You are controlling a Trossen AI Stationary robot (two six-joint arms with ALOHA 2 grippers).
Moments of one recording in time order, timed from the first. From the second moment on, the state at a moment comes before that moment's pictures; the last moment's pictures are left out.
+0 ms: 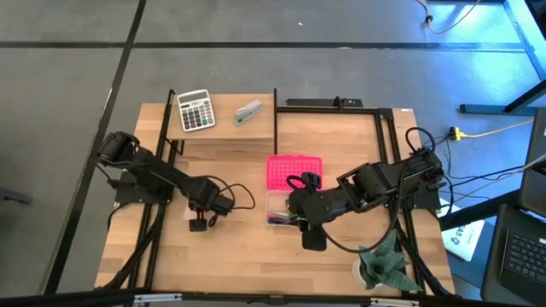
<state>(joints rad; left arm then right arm) -0.32 1.56 0.80 -1.01 0.11 -0.44 0.44 1.84 2.18 -1.22 0.19 0.41</state>
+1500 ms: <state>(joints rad) -0.33 1.57 0.79 -0.99 0.07 -0.41 0.44 1.84 2.18 -1.22 0.19 0.42</state>
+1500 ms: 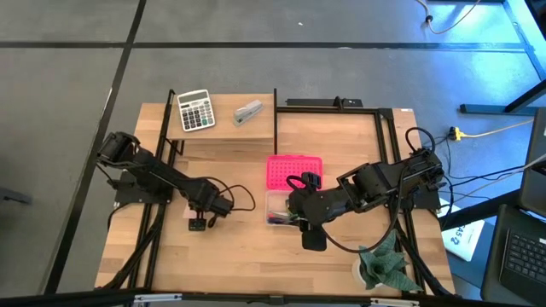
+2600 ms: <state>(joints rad) -0.33 1.55 0.77 -1.01 0.11 -0.34 0.44 1.84 2.18 -1.22 0.19 0.41</state>
